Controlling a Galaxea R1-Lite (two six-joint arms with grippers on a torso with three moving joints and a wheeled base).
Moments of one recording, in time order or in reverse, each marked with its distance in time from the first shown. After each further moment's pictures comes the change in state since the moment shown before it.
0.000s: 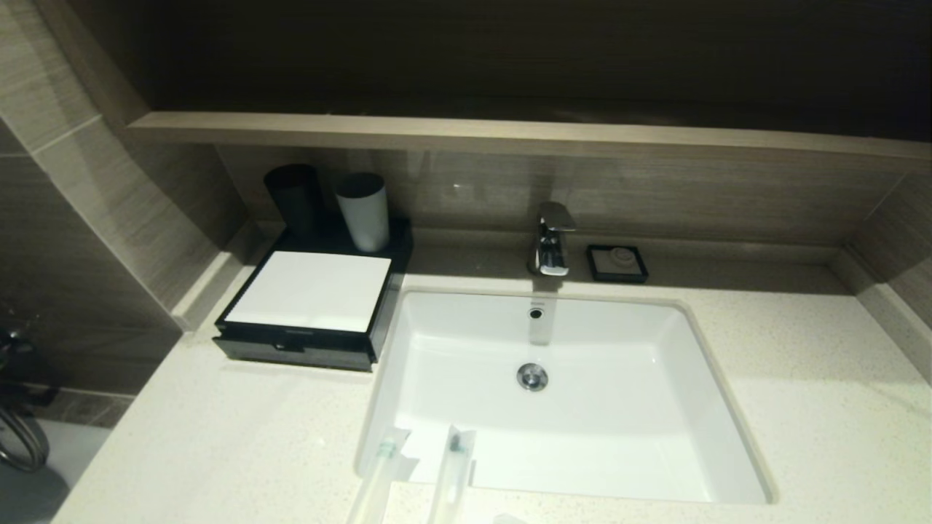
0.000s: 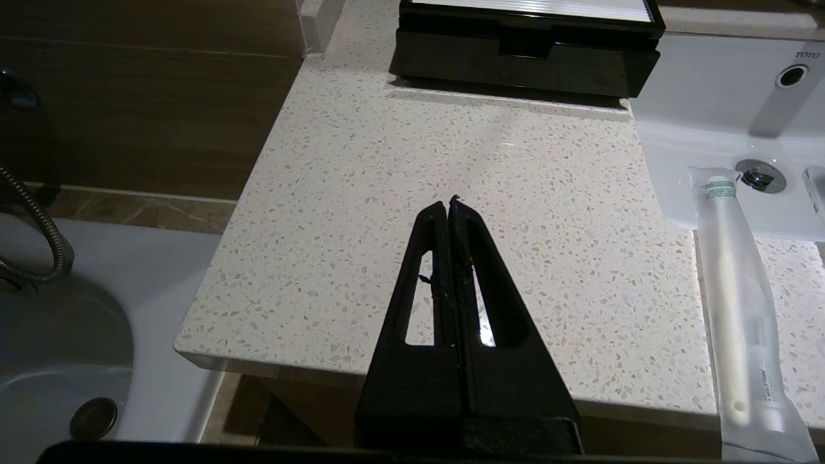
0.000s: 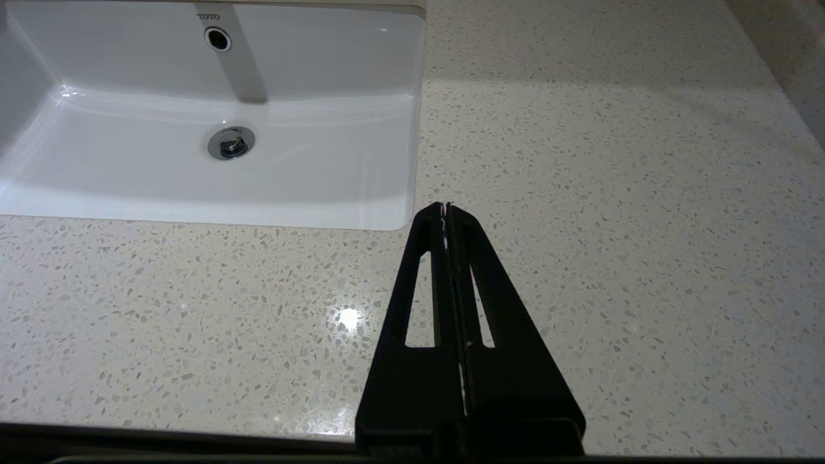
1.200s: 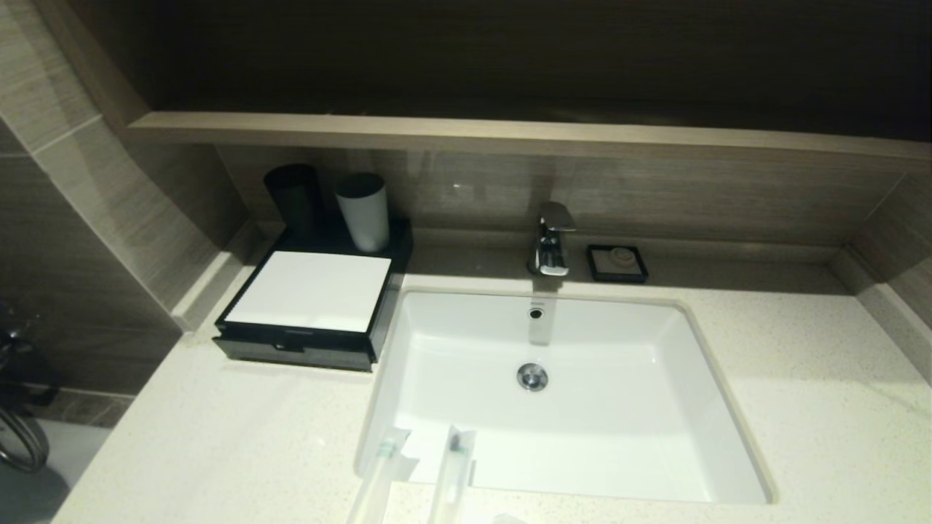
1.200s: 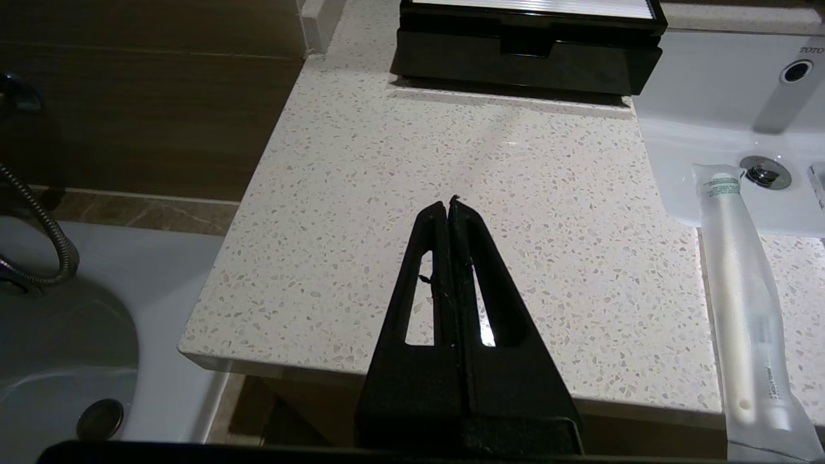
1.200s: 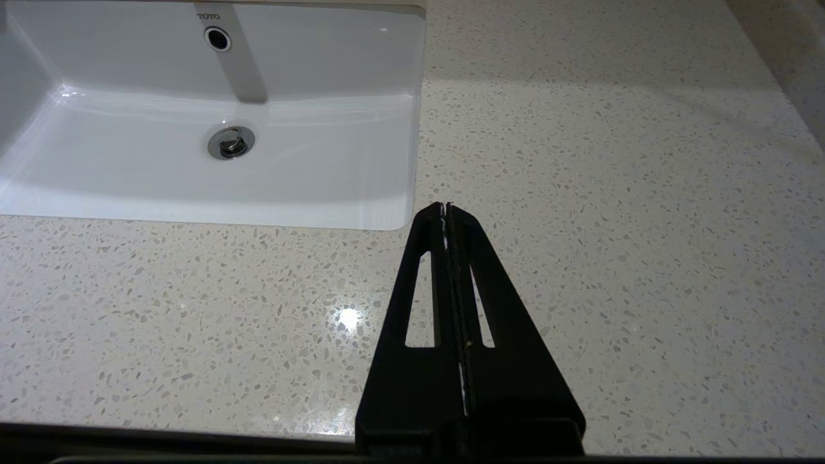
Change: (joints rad) left arm 0.000 0.000 0.000 0.001 0.002 0.010; right arm 0.000 0.000 0.000 0.000 0.000 0.000
